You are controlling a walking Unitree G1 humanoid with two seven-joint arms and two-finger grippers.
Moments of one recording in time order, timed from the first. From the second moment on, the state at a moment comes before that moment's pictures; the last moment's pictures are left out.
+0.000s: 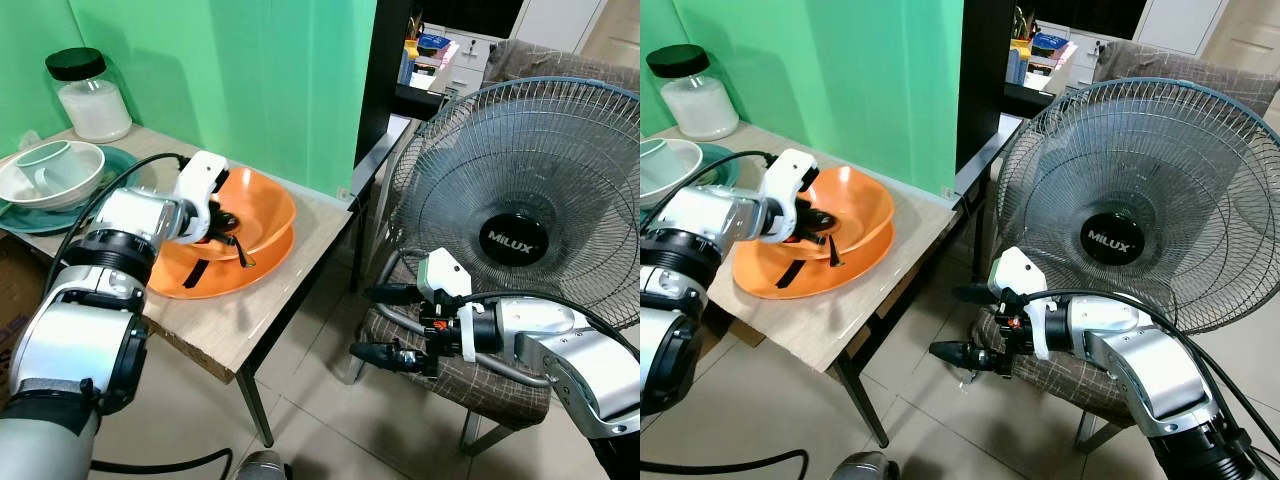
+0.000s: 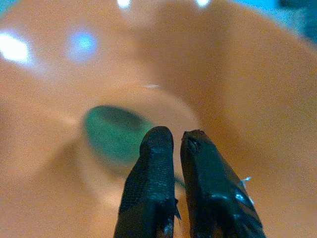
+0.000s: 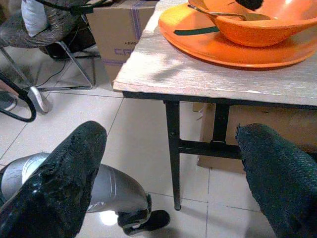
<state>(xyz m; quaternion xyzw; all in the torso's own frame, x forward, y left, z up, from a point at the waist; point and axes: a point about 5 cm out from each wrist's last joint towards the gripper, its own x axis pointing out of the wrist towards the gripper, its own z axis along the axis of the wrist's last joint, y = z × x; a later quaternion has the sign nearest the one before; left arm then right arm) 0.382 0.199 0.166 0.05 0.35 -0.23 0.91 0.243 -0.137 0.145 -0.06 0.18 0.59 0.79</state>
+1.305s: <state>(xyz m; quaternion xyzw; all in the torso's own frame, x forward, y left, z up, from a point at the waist) 0.372 0.184 0.173 0.00 0.43 -0.20 0.88 0.239 -0.138 0.141 -0.05 0.18 0.59 0.78</state>
